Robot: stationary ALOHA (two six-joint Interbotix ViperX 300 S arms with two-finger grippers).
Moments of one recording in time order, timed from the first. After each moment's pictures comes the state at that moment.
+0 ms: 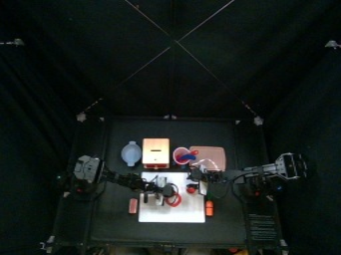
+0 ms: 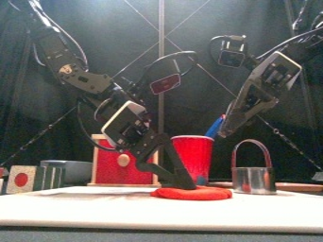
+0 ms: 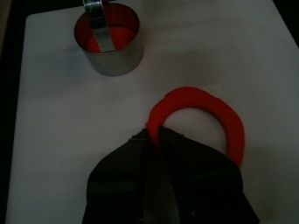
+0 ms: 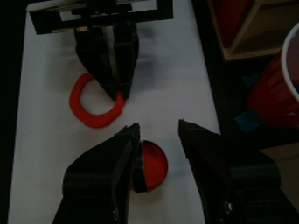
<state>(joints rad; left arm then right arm) -0.12 0.35 0.58 -0.24 -0.27 0.28 -0.02 -0.27 0.96 -0.12 -0.01 0.22</state>
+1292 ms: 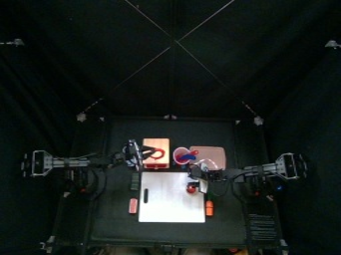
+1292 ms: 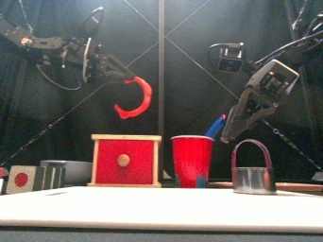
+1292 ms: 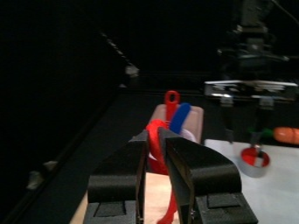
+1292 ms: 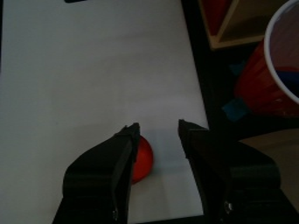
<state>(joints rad) 0.30 -0.46 1.00 -0.18 -0.52 0.27 -0.06 -0.27 0.96 -0.13 0.04 0.21</state>
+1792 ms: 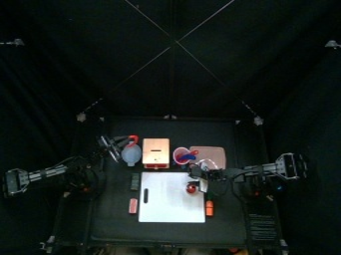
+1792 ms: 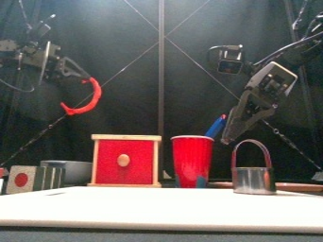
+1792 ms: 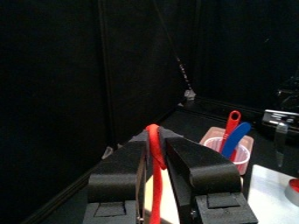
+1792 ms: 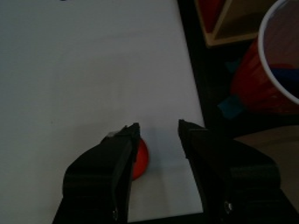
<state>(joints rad) 0.48 -0.83 1.27 -0.31 -0.47 0.27 -0.07 -0.27 0.96 -0.13 0.05 0.21</state>
